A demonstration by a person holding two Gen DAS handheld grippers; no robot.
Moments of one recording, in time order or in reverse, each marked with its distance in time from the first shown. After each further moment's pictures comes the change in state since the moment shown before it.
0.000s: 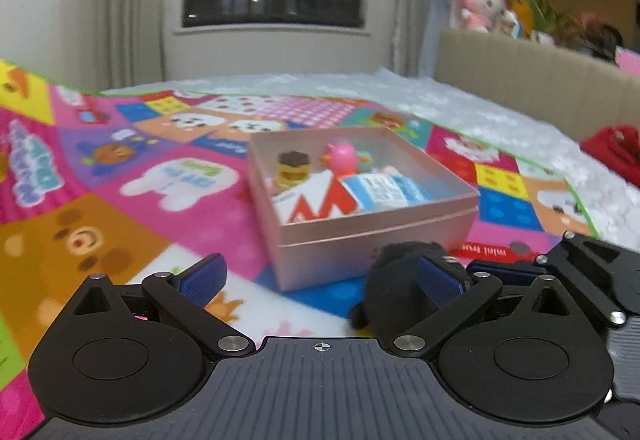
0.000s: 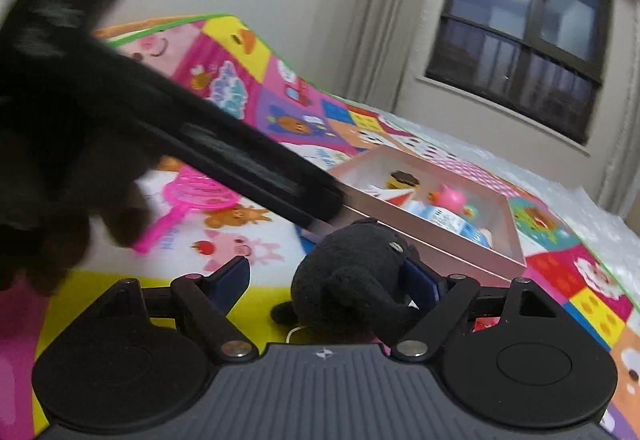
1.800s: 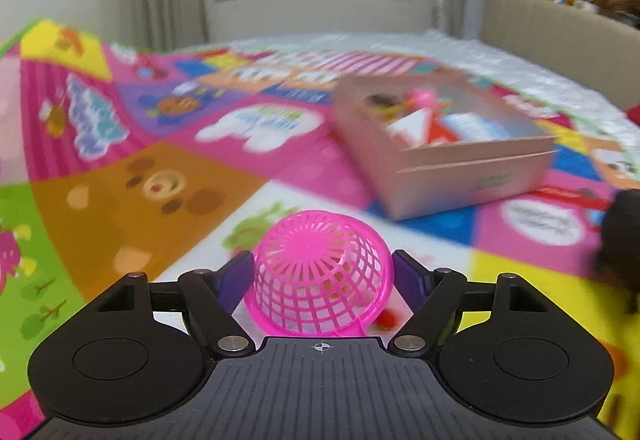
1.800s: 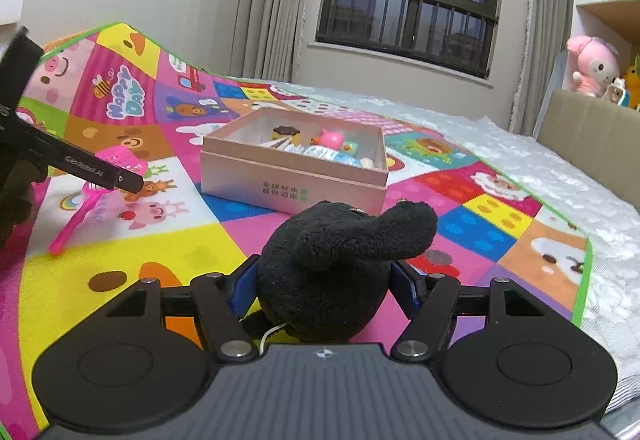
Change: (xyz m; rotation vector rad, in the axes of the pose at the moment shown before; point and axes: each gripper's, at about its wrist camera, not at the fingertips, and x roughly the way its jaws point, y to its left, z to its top) left arm -0.031 0.055 -0.028 -0.017 0.077 0.098; right arm -0.066 -0.031 -0.027 0.224 0.072 -0.276
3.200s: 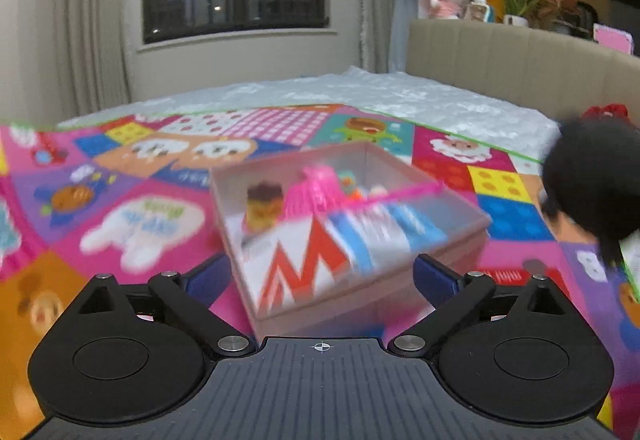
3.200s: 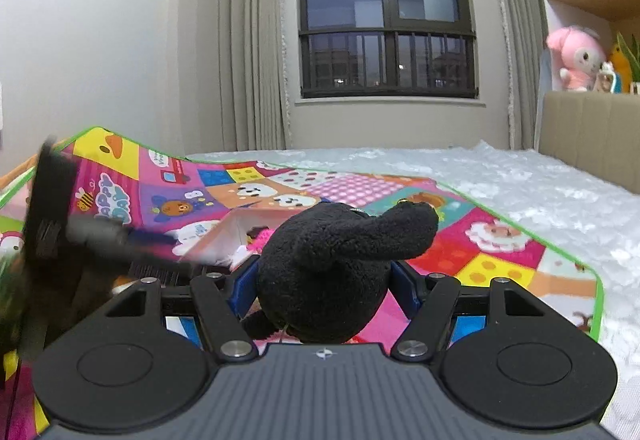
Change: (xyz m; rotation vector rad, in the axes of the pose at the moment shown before) left arm 0.061 -0.061 0.047 0.069 -0.104 -0.168; right arm 0.024 -0.068 0.068 0.166 -0.154 0.056
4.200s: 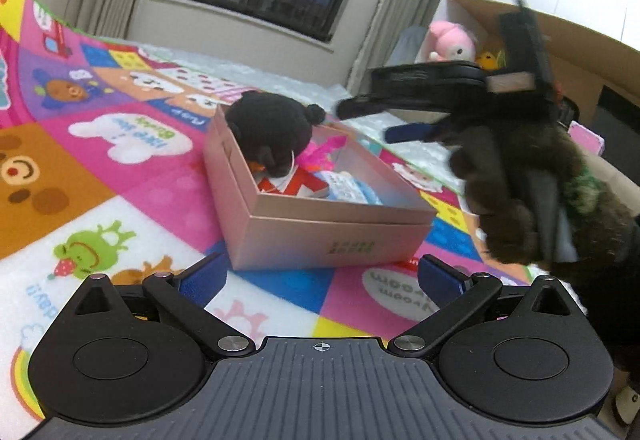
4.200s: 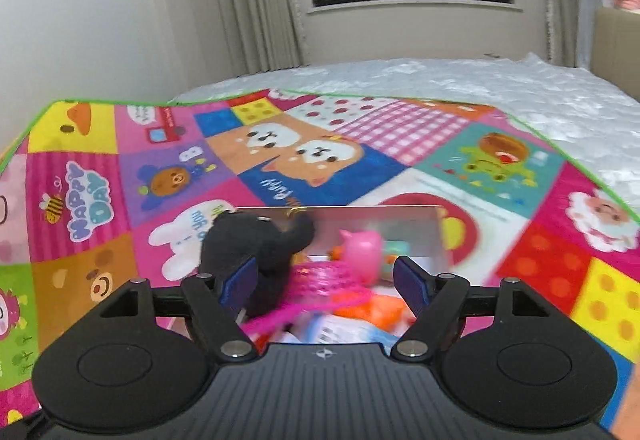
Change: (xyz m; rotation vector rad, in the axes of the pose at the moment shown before) left arm -0.032 0.039 -0.046 -0.301 -0.052 -0.191; right arm 0.186 0.011 0.052 0.112 0.317 0.075
